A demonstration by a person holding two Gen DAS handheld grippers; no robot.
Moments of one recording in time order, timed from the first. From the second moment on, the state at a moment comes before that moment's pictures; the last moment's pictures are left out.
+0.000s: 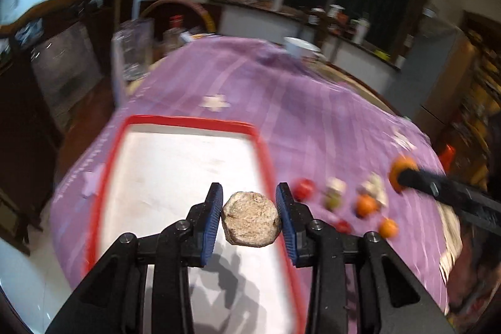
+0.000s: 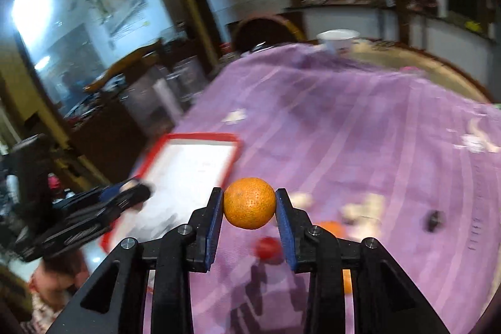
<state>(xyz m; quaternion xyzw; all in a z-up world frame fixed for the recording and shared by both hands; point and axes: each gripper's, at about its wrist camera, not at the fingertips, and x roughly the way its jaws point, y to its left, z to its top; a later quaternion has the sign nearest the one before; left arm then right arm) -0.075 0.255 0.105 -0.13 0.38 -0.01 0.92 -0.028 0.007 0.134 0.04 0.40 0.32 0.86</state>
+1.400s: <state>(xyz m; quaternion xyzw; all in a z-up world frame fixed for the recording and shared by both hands) -0.079 0.246 0.103 -0.21 0.38 -0.02 0.90 0.001 0.005 0.107 0.04 0.41 0.27 0.87</state>
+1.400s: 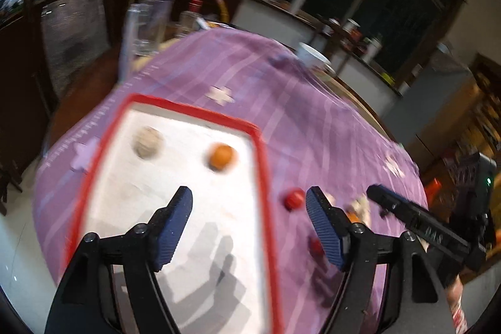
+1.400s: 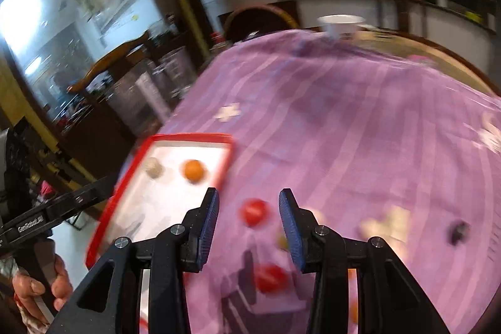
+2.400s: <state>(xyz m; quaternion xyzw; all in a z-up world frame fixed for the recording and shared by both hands) -0.037 0.087 0.013 -0.05 0.46 -0.08 0.88 -0.032 -0.103 0.031 0.05 0.43 0.26 0.86</state>
